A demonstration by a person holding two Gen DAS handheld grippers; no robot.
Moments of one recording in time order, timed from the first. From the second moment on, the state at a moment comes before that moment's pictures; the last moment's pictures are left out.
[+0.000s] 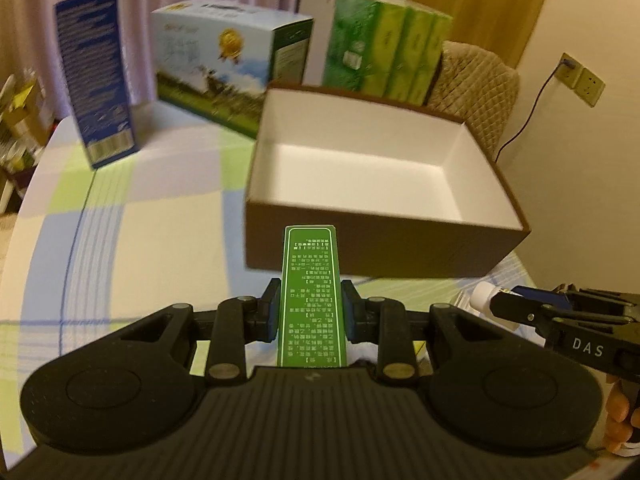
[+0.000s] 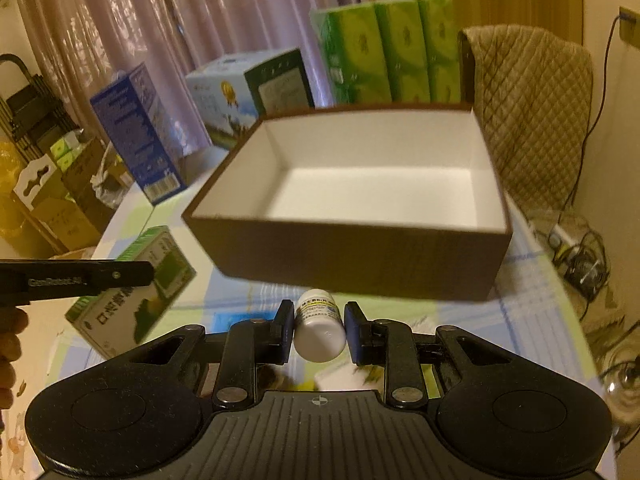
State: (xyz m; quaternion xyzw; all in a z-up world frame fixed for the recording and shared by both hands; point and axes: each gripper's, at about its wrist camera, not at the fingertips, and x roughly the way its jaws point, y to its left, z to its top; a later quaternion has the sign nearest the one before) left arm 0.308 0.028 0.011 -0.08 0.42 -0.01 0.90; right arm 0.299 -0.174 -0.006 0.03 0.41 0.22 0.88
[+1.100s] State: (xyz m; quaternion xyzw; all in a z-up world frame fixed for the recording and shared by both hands) left arm 0.509 -0.051 -0.028 -0.06 0.44 -0.02 0.90; right arm 0.472 -0.190 -0.036 0.05 0.42 0.19 0.89
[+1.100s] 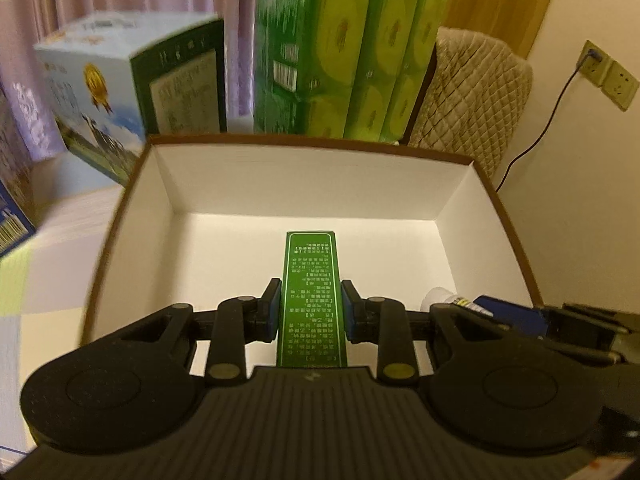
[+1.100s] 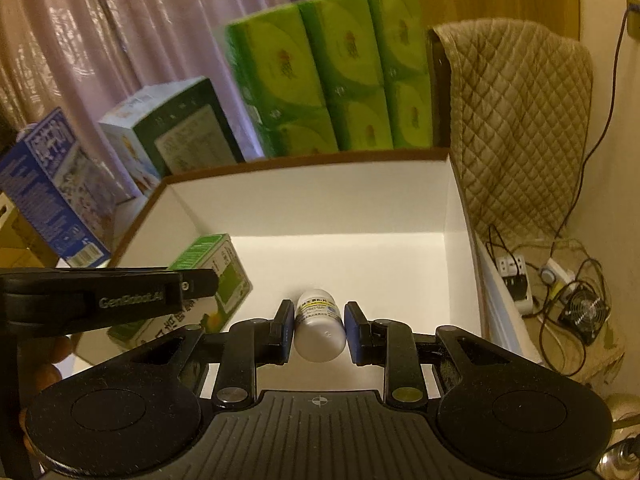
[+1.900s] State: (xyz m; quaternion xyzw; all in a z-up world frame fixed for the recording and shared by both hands) left arm 0.519 -0.027 -0.056 -0.09 0.47 -0.01 0.88; right arm 0.498 -0.194 -0.061 0.11 0.43 0.20 0.87
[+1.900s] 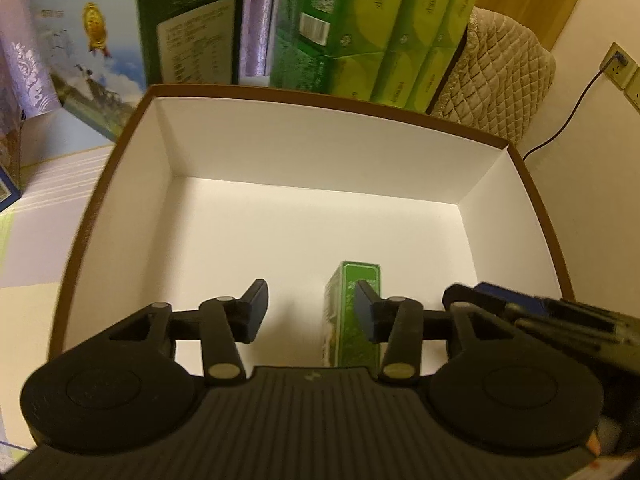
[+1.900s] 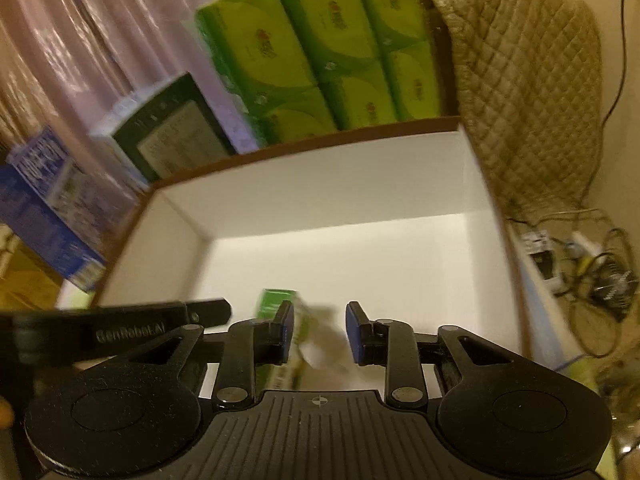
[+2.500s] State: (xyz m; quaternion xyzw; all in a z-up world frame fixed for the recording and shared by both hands) left arm 0.457 -0.010 -0.015 -0.08 0.46 -0.02 0.88; right arm 0.444 -0.221 -0.022 0.12 0.42 0.18 0.88
